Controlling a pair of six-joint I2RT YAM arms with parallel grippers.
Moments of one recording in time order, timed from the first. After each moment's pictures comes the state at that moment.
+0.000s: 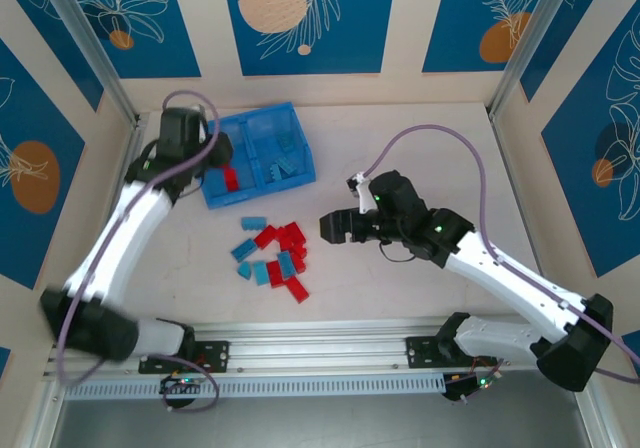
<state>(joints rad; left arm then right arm) -0.32 1.22 1.31 -0.66 -0.07 -0.44 0.80 1.13 1.02 -0.59 -0.19 0.56</state>
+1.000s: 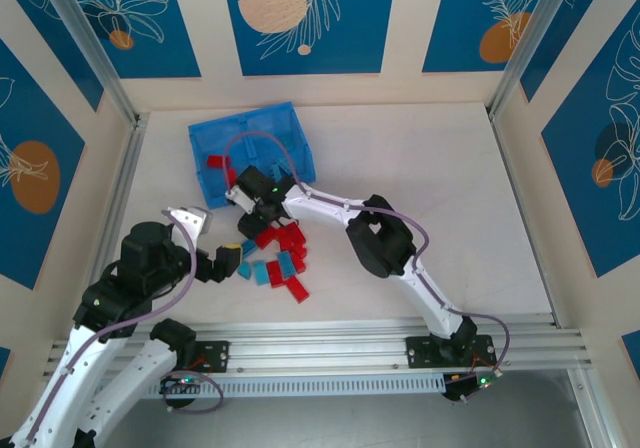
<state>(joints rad) -0.44 0.51 0.81 -0.86 0.11 -0.08 0.93 2.41 2.01 -0.67 -0.06 -0.07</state>
